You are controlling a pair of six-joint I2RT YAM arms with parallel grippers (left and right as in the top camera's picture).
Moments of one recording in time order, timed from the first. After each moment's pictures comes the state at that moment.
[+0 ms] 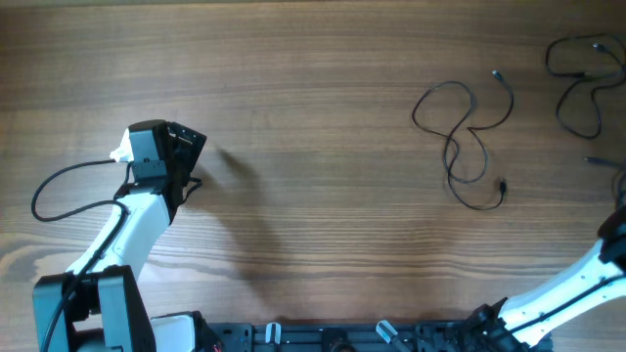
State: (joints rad) left arm 0.11 1.48 0.67 -0.07 -0.04 -1.00; right arm -0.79 2.10 1.67 -0.57 0.01 0.19
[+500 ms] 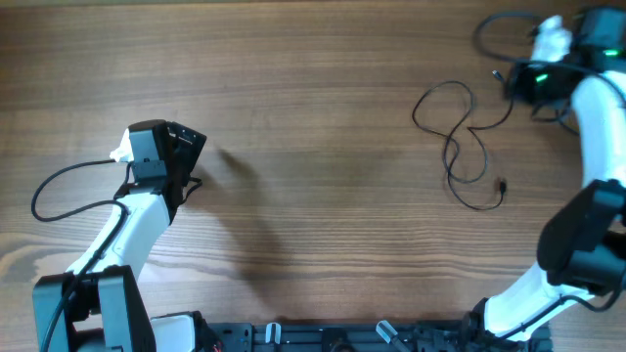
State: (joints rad) left arm 0.11 1.48 0.67 -0.07 -0.04 -1.00; right arm -0.25 1.89 1.60 -0.92 -0.28 -0.07
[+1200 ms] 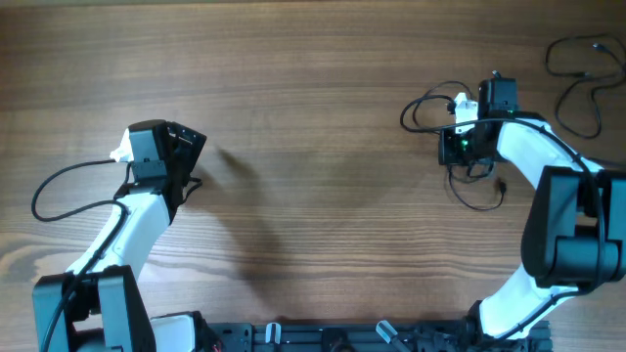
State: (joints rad) left arm 0.11 1.48 0.67 -0.07 -0.04 -1.00; right arm -0.08 1.89 1.09 -0.56 -0.17 -0.06
